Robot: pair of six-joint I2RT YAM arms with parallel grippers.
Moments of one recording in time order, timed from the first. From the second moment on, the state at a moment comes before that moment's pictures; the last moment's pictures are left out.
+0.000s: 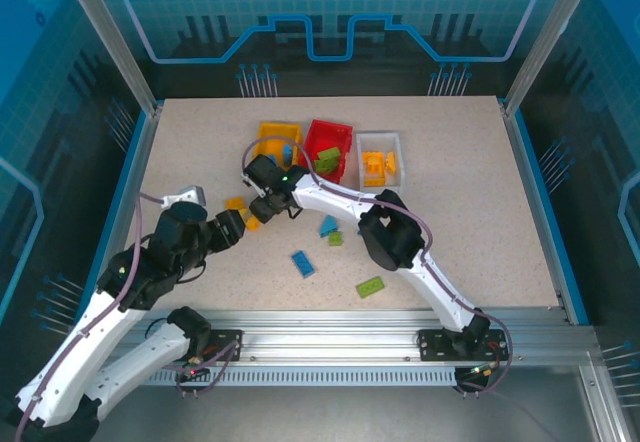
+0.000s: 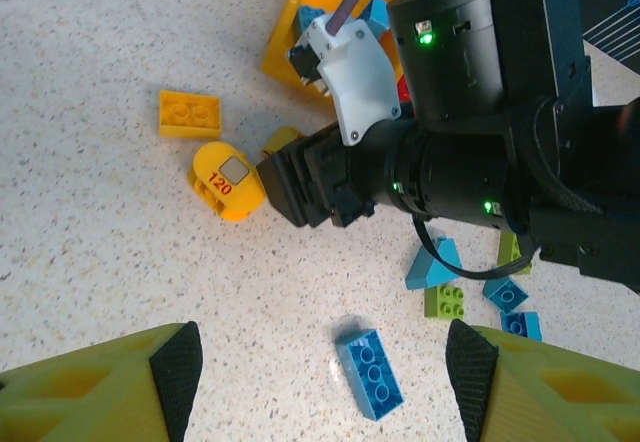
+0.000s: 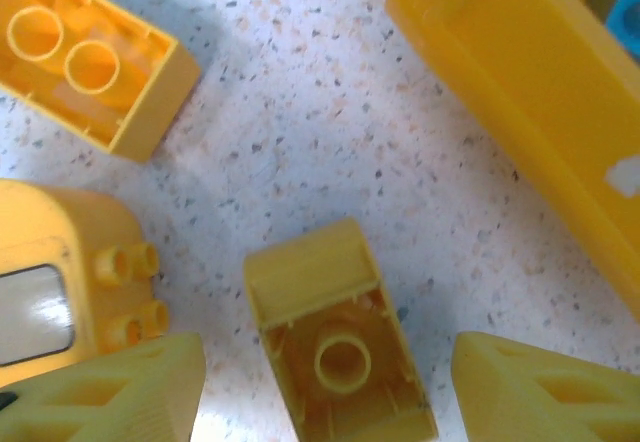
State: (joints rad) left arm -0.52 0.64 0.90 -0.97 -0.23 -0.83; right arm 0.91 2.47 2.14 -0.74 0.12 0.09
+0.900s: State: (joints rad) left arm -0.52 0.72 0.86 -0.87 0.01 -0.85; right arm 0.86 1.85 1.53 -0.61 0.24 0.18
